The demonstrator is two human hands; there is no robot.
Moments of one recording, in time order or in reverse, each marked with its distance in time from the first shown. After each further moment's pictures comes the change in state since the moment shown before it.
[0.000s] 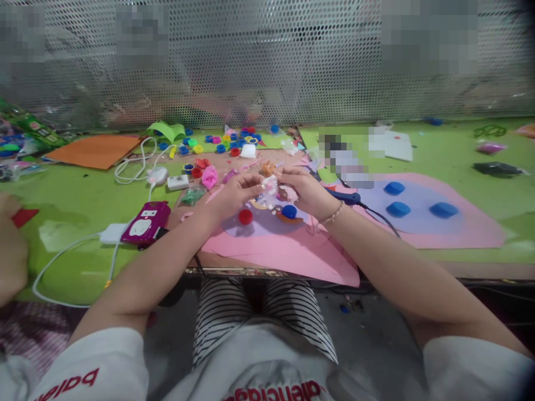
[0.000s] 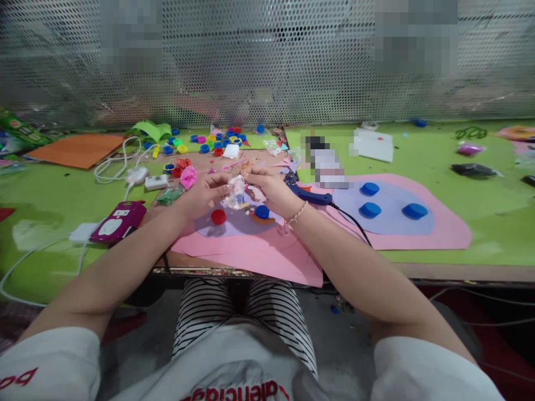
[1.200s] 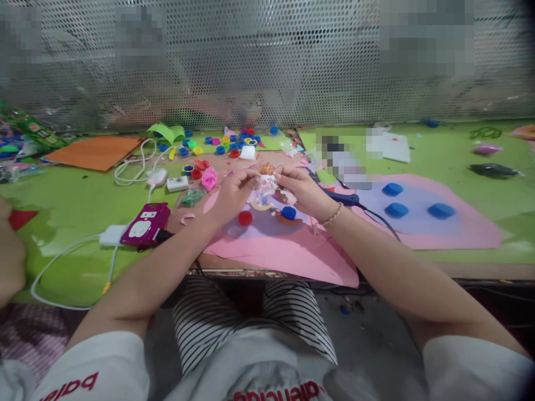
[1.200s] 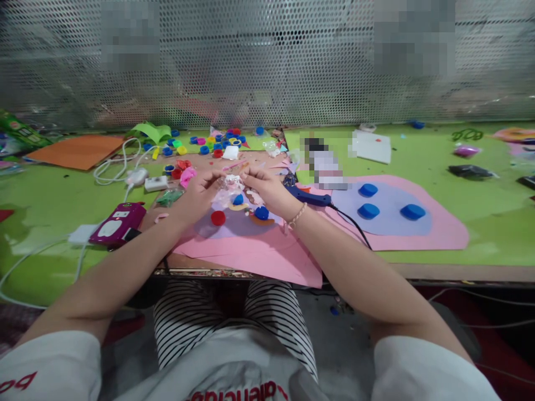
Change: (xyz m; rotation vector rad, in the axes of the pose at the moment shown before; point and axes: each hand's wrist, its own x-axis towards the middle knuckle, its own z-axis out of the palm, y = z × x) left_hand -0.010 0.014 0.009 0.458 0.239 0.271; right_hand -0.003 -0.001 0.002 -0.095 -0.069 -0.088
